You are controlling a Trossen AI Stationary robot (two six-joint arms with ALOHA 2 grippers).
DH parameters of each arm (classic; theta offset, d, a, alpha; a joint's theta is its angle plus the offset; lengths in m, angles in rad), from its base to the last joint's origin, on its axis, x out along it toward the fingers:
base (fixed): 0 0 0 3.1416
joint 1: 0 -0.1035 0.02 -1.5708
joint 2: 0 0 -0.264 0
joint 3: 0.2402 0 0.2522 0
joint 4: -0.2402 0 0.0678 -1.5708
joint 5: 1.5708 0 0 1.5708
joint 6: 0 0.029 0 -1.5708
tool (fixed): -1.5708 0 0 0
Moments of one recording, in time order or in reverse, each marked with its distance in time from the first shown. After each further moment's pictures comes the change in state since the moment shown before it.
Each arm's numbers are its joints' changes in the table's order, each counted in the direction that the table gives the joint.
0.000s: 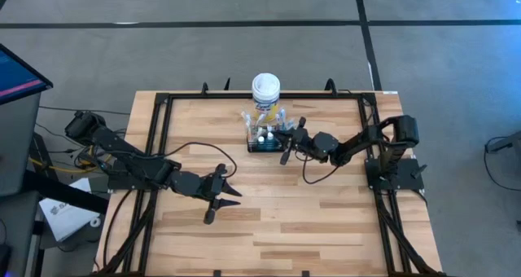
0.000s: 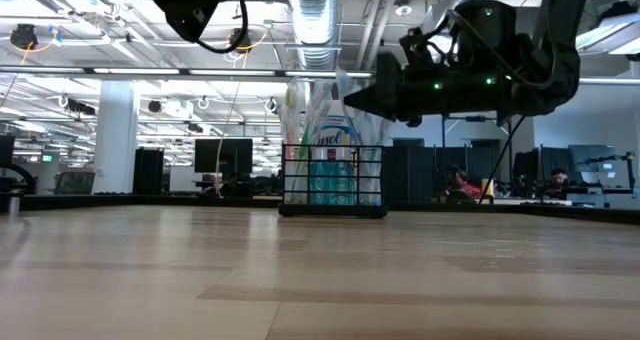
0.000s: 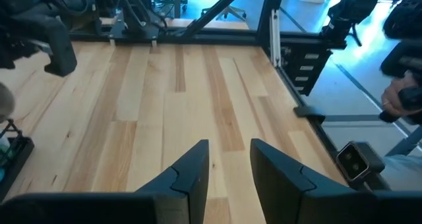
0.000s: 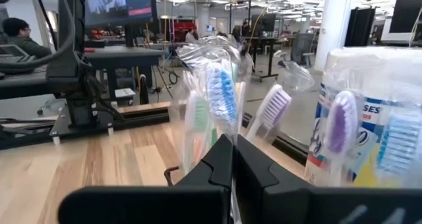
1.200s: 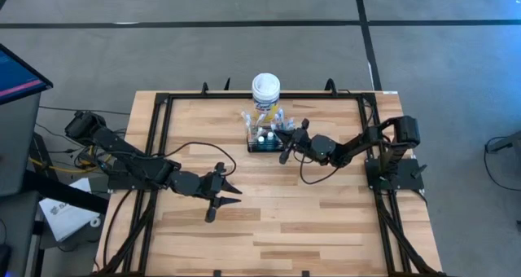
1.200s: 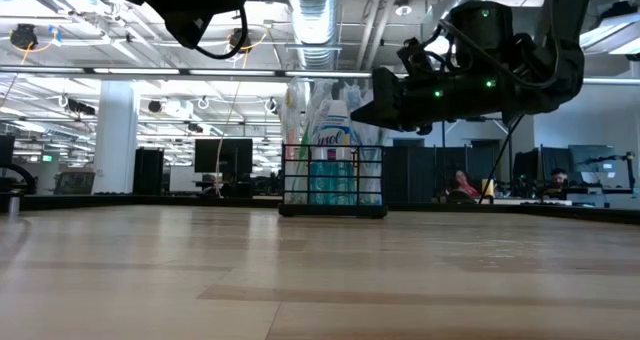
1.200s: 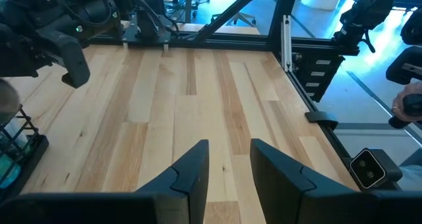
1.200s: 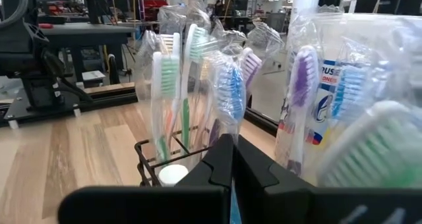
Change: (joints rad) left arm -0.003 0.000 -0.030 0.044 0.043 -0.003; right arm -0.023 0.009 -0.003 -0.103 -0.142 0.026
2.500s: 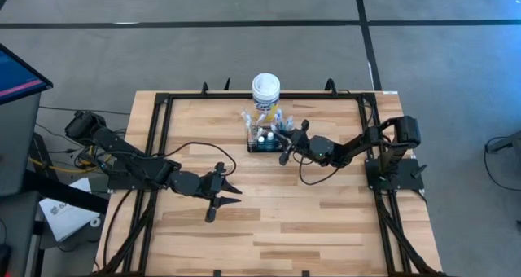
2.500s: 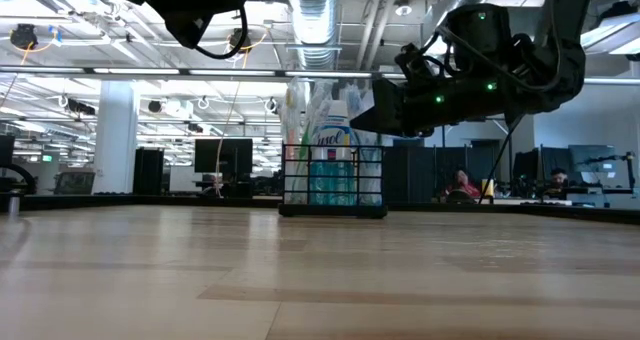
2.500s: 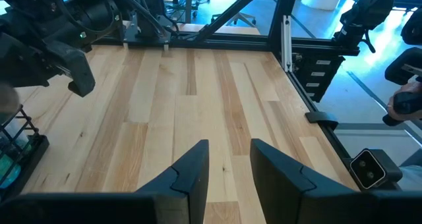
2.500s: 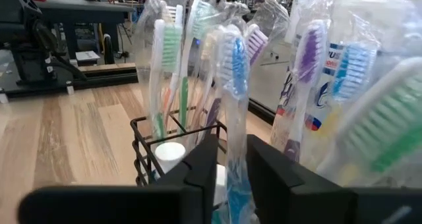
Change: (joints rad) left arm 0.000 0.000 0.000 0.000 0.000 0.000; right arm -0.005 0.003 0.000 -0.062 -0.015 -0.026
